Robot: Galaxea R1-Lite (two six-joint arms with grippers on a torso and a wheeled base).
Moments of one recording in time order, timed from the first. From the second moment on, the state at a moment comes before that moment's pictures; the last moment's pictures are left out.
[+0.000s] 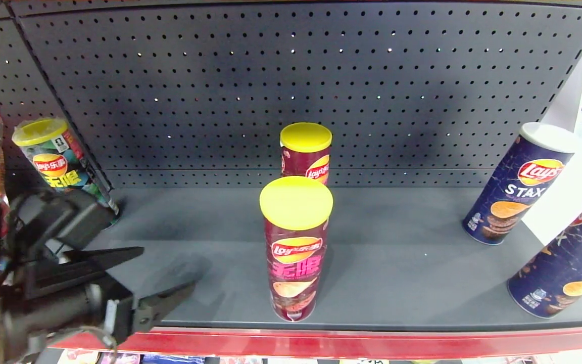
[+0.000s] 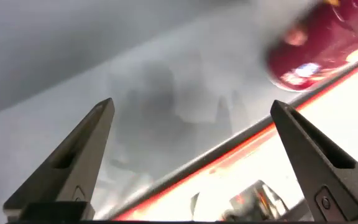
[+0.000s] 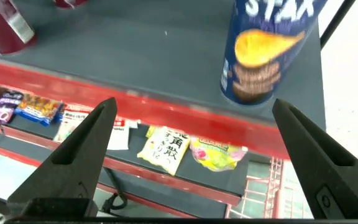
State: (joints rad) left arm -0.50 1.17 -0.52 -0.16 -0.01 0.00; right arm 0.38 0.32 -0.24 0.10 -0.11 0.01
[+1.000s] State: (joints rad) left arm 0.14 0.10 -0.05 -0.02 0.03 -0.04; right arm -0.09 0.10 -0.09 0.07 0.08 -0.10
